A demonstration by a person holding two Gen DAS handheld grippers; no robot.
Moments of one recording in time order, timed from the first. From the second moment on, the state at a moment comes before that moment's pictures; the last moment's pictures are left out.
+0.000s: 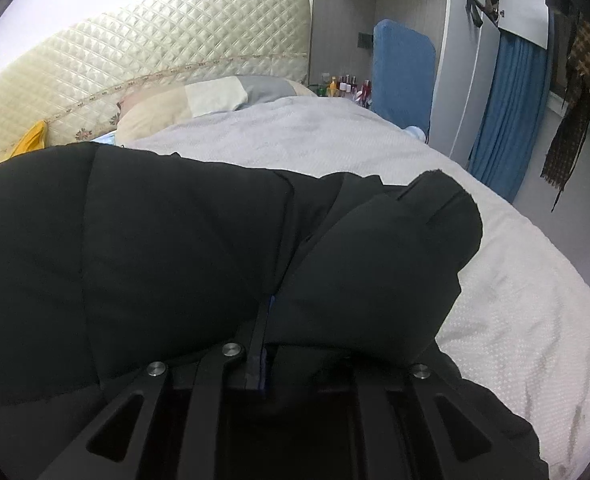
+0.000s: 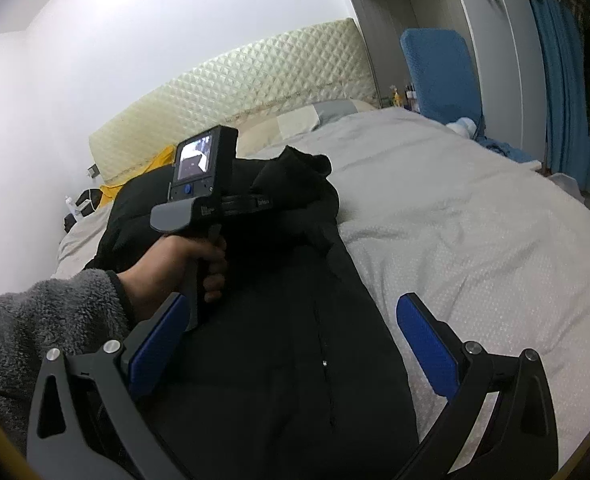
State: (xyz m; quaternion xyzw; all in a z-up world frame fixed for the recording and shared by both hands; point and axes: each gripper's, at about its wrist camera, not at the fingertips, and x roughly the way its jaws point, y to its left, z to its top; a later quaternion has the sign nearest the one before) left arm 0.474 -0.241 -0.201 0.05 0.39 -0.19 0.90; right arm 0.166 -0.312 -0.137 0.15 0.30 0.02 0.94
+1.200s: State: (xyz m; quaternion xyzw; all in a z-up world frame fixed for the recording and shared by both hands) left arm 0.459 0.022 -0.153 -0.03 0.37 -0.05 0.93; right arm 0.414 -0.243 -0.160 0.03 0.33 0.04 0.94
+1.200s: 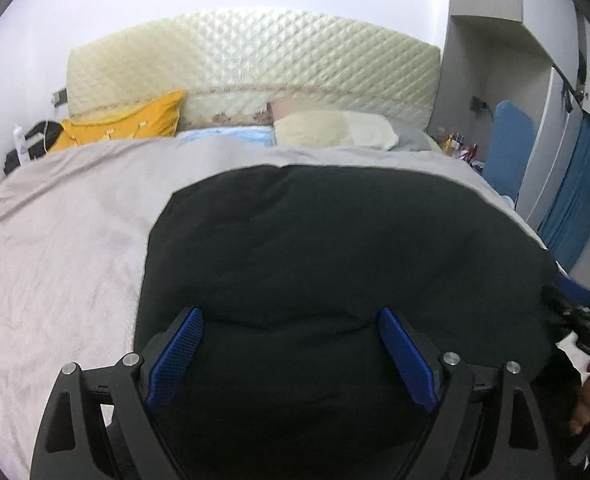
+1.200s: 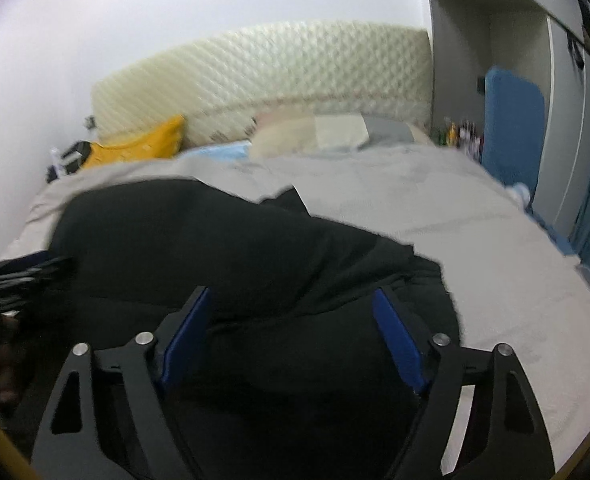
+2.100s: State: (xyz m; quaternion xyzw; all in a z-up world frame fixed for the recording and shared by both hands) left arm 0.449 0.007 -0.173 0.00 0.39 -0.03 0.92; right arm 0.404 -0.243 -0.192 0.03 0.34 0.07 0.94
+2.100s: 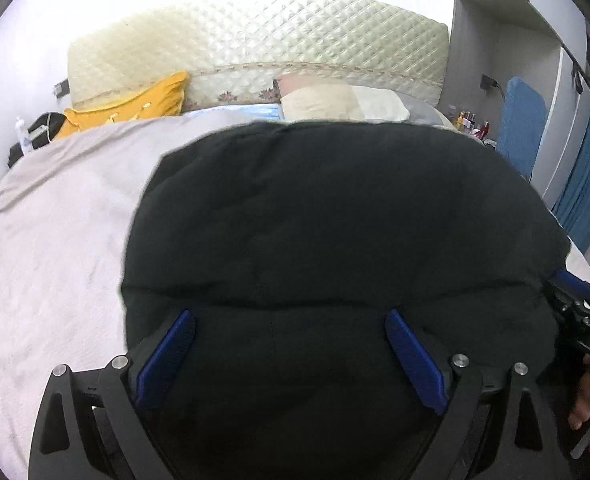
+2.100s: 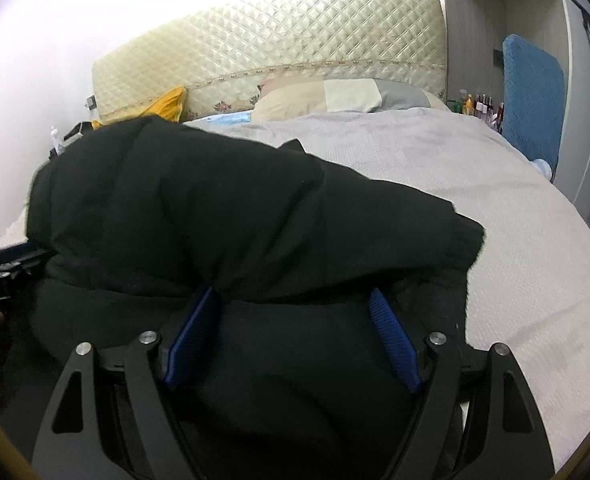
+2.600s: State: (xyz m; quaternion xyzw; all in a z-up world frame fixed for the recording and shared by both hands) left arm 0.318 0.008 -0.091 -0.01 0.32 -0.05 0.94; right arm 0.262 -0.206 -0.118 0.02 0.29 0.09 0.95
